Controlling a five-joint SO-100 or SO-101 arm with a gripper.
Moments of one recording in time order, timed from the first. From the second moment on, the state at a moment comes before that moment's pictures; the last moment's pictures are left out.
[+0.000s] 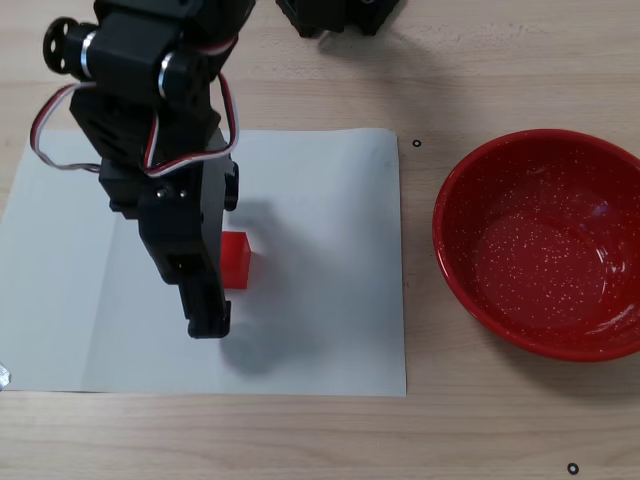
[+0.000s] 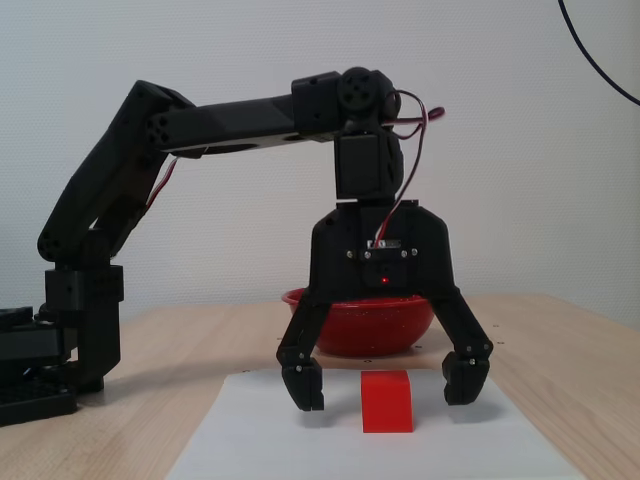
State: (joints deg) arm -14.7 56.6 44.6 87.0 10.5
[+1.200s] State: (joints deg) arm -13.4 53.3 39.5 87.7 10.6
